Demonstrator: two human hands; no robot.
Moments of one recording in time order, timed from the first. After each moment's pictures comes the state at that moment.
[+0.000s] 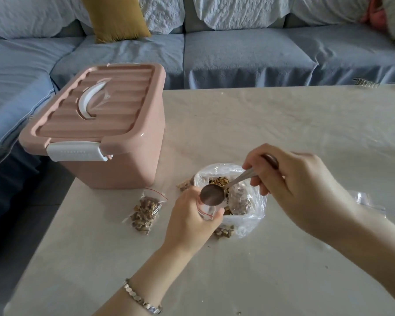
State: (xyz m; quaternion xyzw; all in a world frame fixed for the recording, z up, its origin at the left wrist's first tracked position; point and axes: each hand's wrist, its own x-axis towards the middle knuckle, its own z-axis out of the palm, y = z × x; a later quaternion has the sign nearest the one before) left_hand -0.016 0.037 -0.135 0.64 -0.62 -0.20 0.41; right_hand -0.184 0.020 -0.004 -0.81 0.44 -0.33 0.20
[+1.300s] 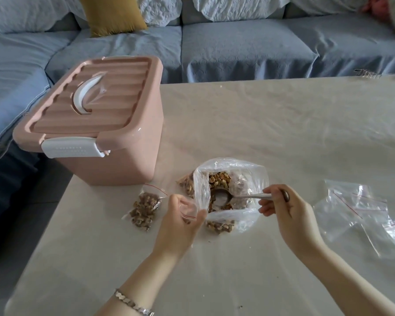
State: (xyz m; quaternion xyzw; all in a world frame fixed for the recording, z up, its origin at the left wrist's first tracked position) left_hand 0.002 0.055 -0.146 0.69 -0.51 -0.34 0.38; right_hand -0.203 0.026 -0.125 -0.58 0.59 -0.44 0.35
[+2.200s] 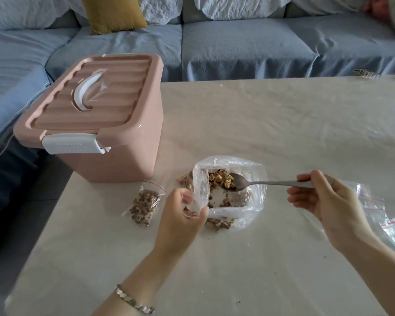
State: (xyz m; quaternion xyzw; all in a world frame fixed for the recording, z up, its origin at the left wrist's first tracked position) left_hand -0.002 0.054 -0.150 0.68 -0.54 -0.28 0.41; right_hand -0.234 0.020 -0.074 -0.35 0.57 -0.52 0.53
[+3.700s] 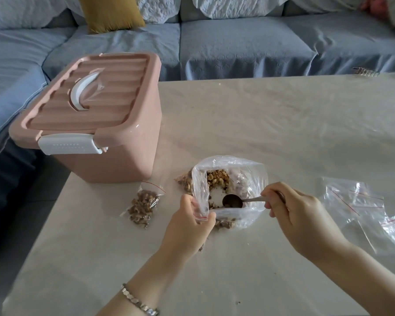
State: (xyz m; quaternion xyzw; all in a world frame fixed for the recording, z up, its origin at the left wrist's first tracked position) left_hand -0.016 0.055 -0.139 0.73 -0.53 -0.35 0.28; right_hand -0.216 0.038 -0.094 -0.77 0.54 -0.29 0.16
